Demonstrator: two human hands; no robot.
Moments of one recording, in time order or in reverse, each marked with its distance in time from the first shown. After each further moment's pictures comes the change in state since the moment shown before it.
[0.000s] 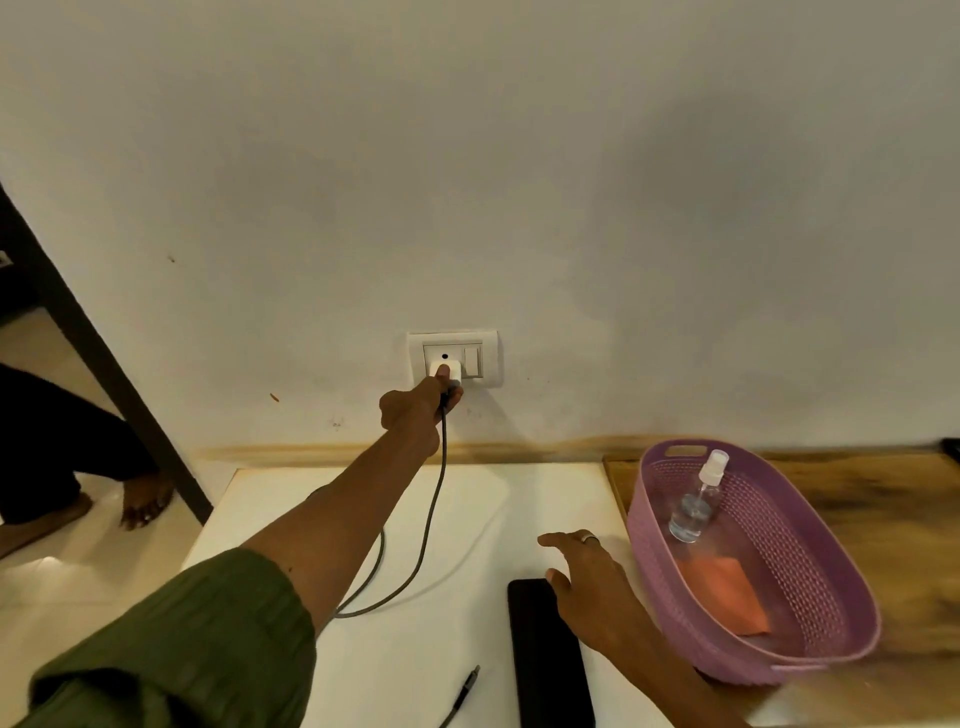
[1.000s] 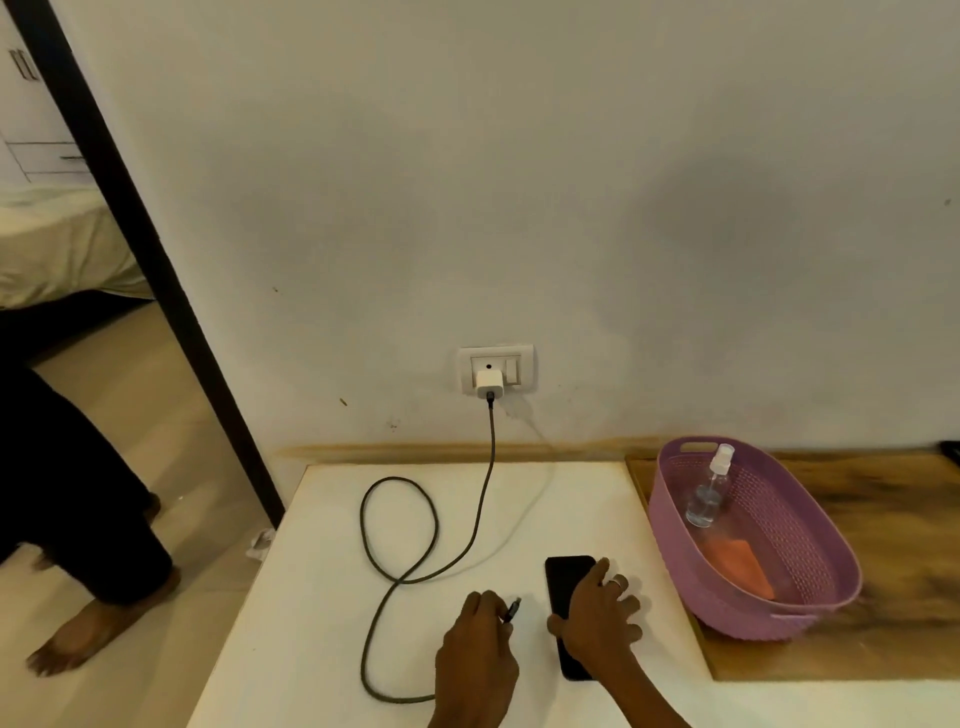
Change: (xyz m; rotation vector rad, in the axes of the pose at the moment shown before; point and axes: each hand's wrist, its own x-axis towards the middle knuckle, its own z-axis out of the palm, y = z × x) left_hand -0.166 -0.161 -0.174 1.231 -0.203 0.515; right_hand -0.046 -0.029 0.061 -0.283 -0.049 0.526
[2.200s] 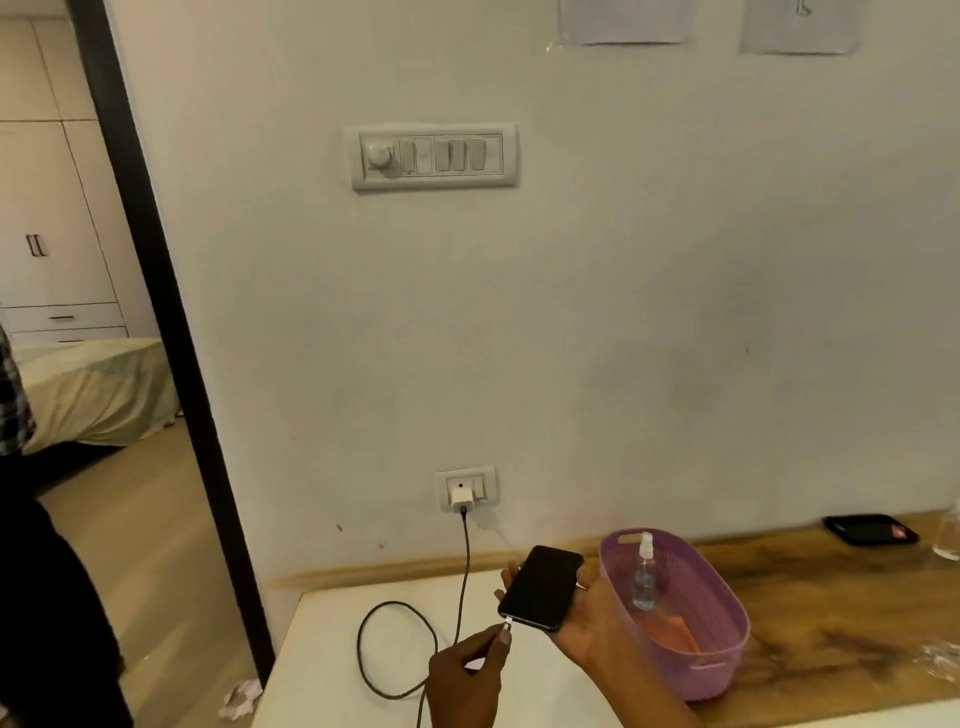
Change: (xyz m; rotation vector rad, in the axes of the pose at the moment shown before) left_hand -0.063 0.104 -0.118 -0.823 0.125 -0.109; right_hand -0.129 -0.001 -0.182 2.159 -0.796 0.012
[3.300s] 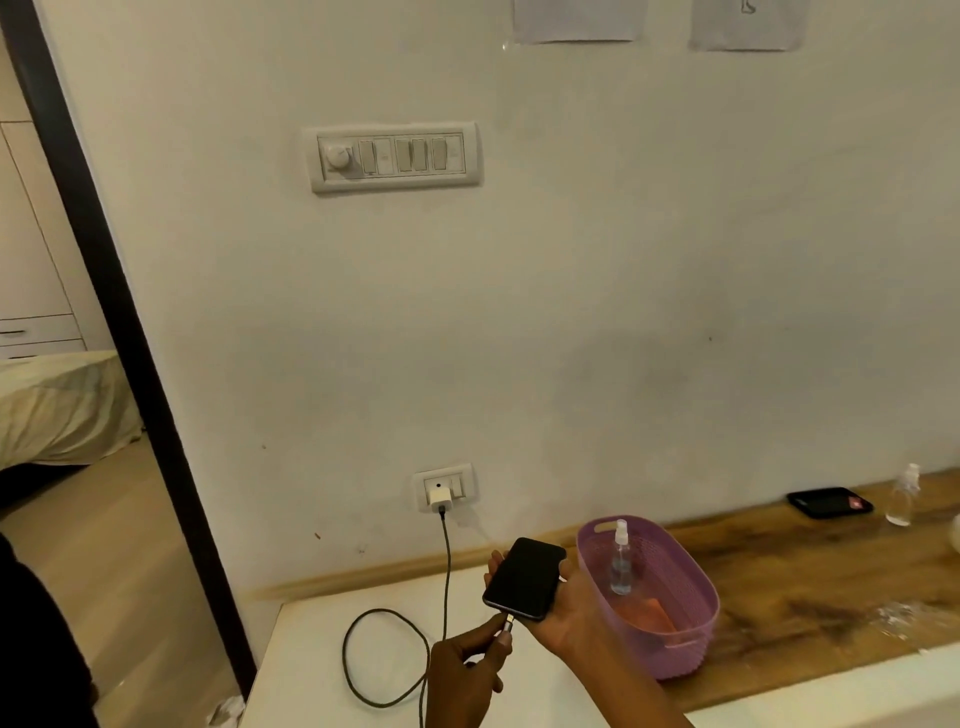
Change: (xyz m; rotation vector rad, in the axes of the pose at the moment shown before) left_hand 0.003 0.003 0.005 0.105 -0.263 0.008; right_hand -0.001 0.002 -0.003 0.060 -0.062 -0.030
